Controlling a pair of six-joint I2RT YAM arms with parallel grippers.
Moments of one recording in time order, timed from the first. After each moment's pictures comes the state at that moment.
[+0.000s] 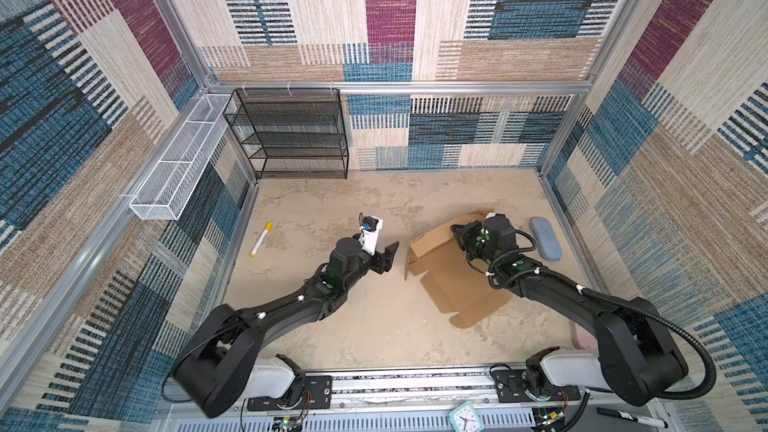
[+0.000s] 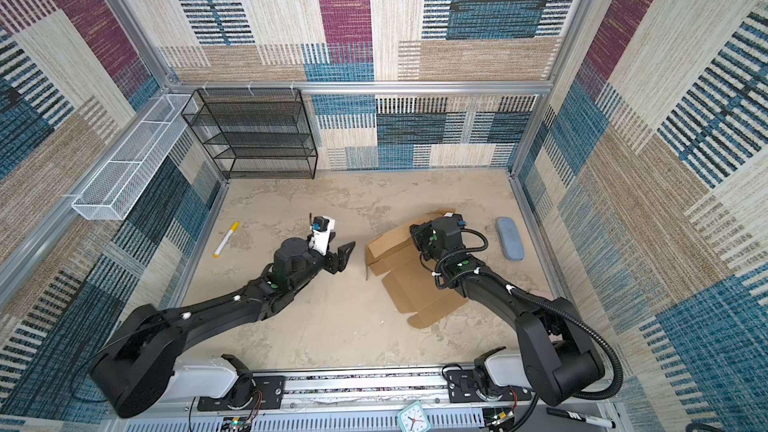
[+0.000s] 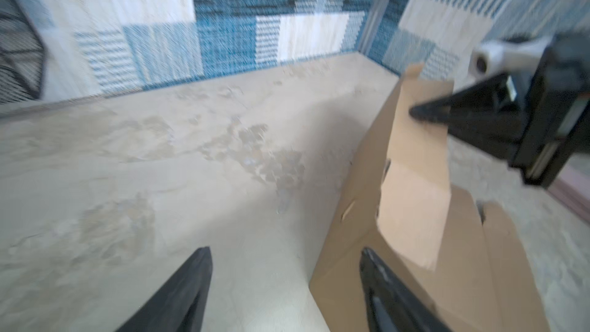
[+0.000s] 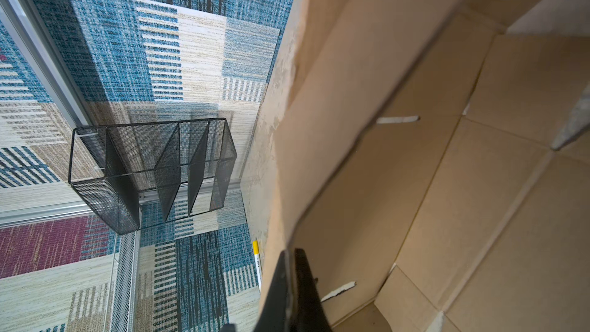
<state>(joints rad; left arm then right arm) -0.63 1.28 0.59 0.46 -0.04 -0.17 0.39 1.34 0.66 0.23 -0.08 1.37</state>
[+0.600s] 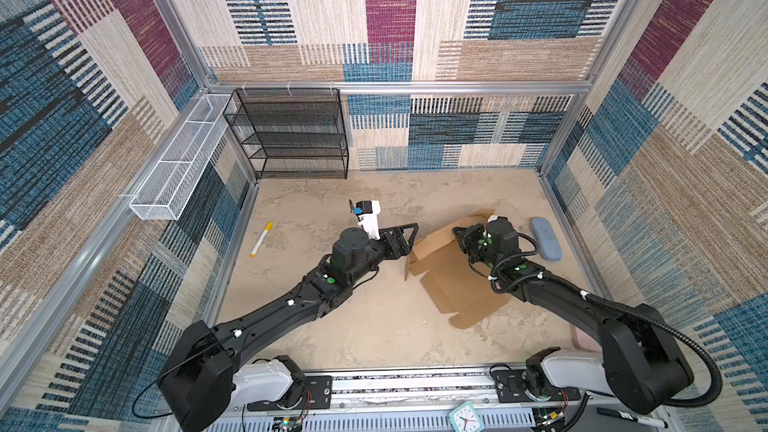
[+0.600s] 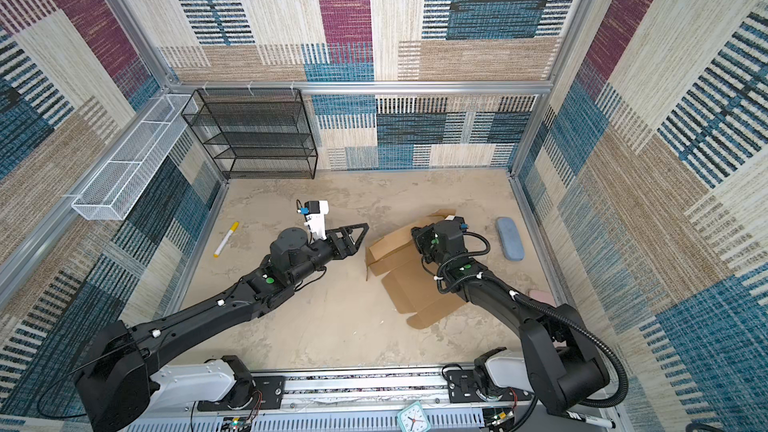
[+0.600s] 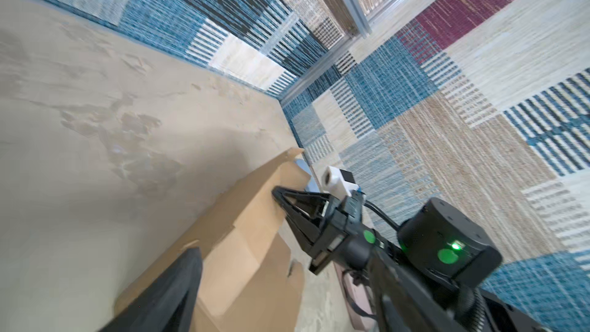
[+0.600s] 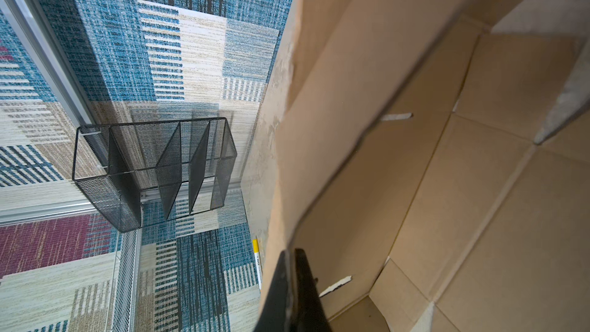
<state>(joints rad) -0.76 1.26 0.77 0.34 0.03 -0.83 0.39 1.30 0.62 0.25 -0.07 1.37</state>
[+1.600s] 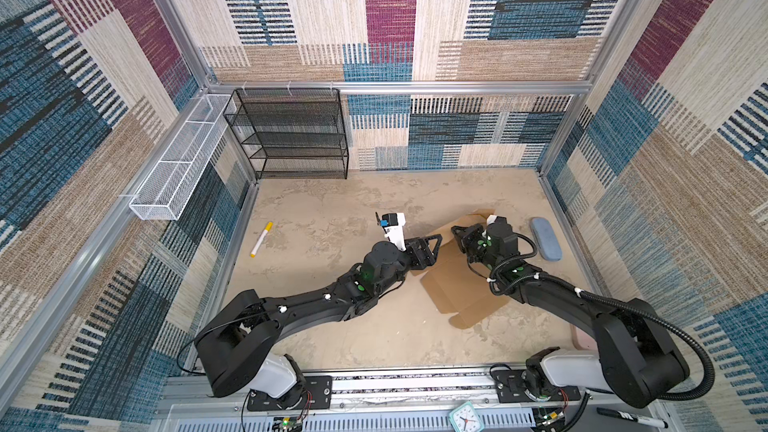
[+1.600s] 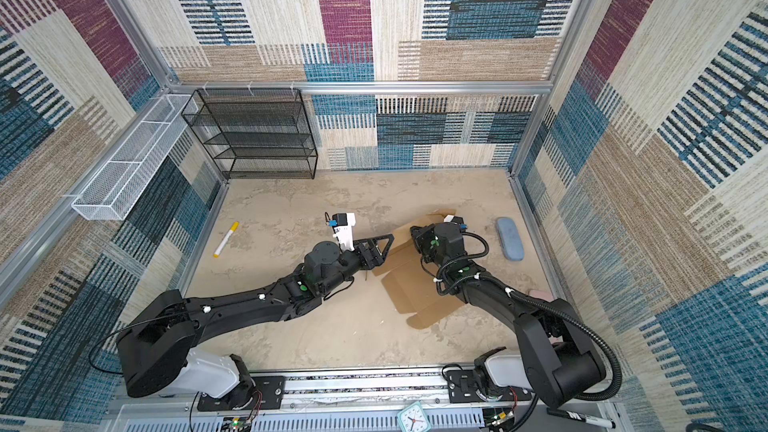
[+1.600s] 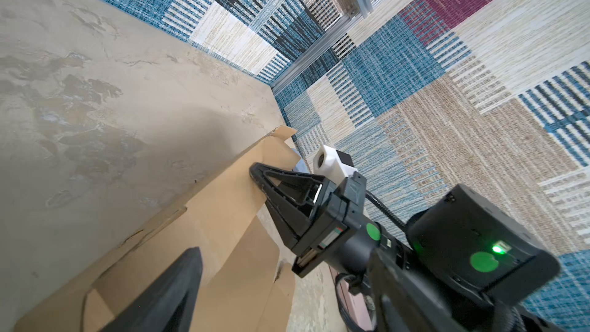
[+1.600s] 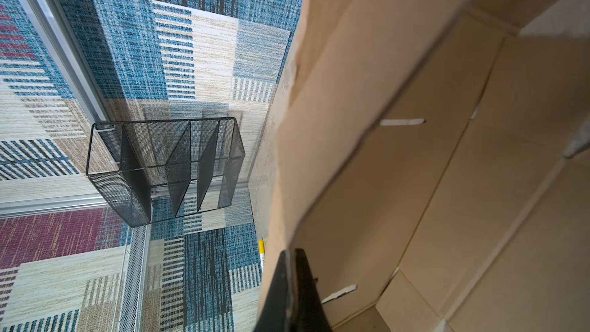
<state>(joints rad) -0.91 1.48 0.77 0.56 -0.12 -0.84 0.39 1.33 0.58 0.36 -0.08 1.36</state>
